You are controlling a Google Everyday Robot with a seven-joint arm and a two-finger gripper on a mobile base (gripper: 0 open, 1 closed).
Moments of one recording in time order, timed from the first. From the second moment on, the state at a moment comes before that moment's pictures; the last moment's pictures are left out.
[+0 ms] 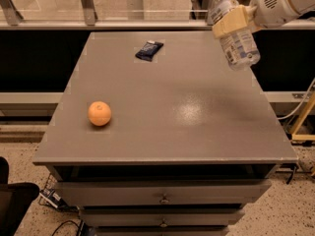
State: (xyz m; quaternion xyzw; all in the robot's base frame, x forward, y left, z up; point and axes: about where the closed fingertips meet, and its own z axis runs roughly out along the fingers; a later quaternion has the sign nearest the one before) arm 0.619 -0.193 0.999 -0.20 0.89 0.22 0.34
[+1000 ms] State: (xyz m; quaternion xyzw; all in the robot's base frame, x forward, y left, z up) arm 0.605 -0.175 0.989 -0.28 0.75 0.34 0.50
